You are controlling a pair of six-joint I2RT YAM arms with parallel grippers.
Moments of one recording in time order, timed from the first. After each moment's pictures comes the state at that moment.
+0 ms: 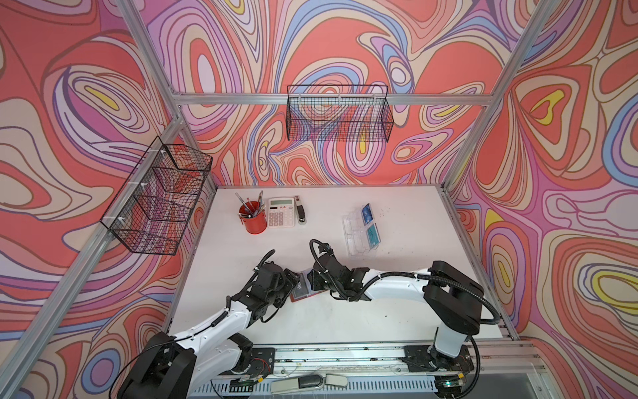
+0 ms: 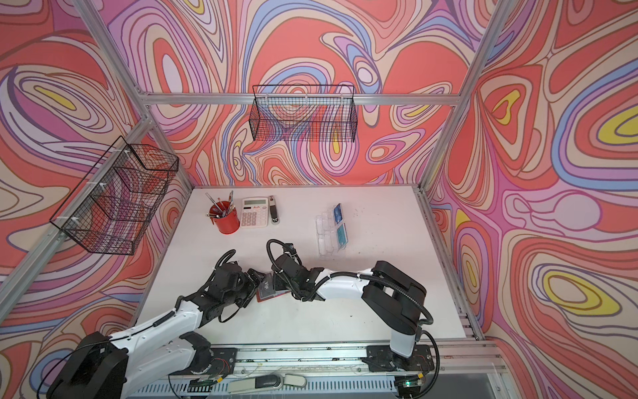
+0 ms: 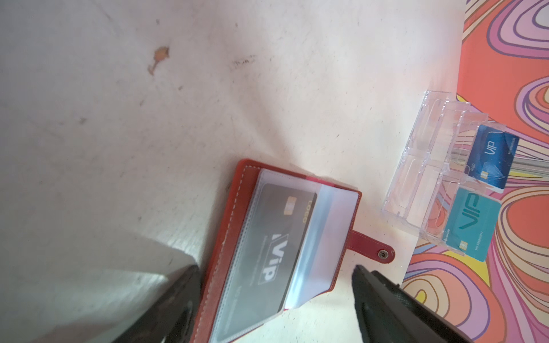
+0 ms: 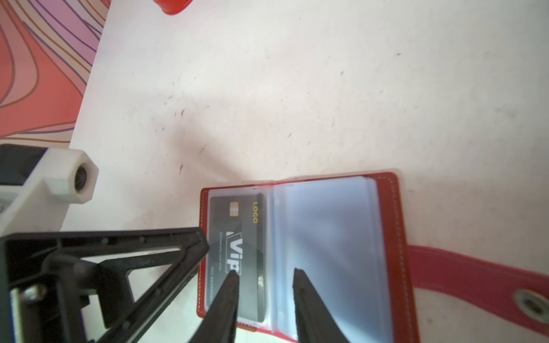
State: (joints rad) left arm -0.48 1.03 0.29 -0.06 0.09 -1.34; right arm 1.04 1.79 1.01 -0.01 0.16 0.82
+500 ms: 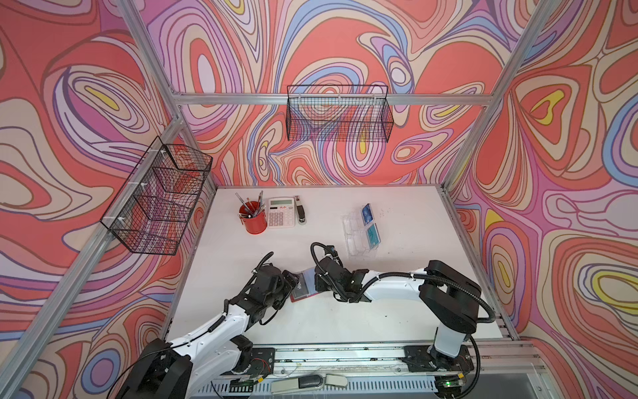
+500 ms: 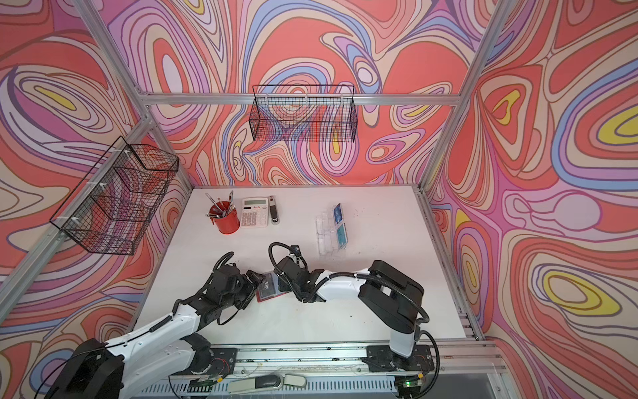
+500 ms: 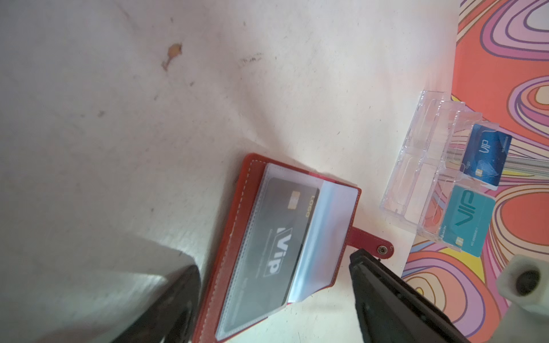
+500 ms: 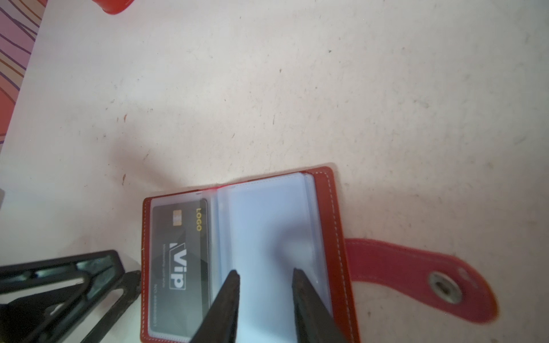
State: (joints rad) left arm -0.48 1.00 0.27 -0.06 0.09 -1.34; right arm 1.03 1.82 0.99 -0.03 0.24 0.83
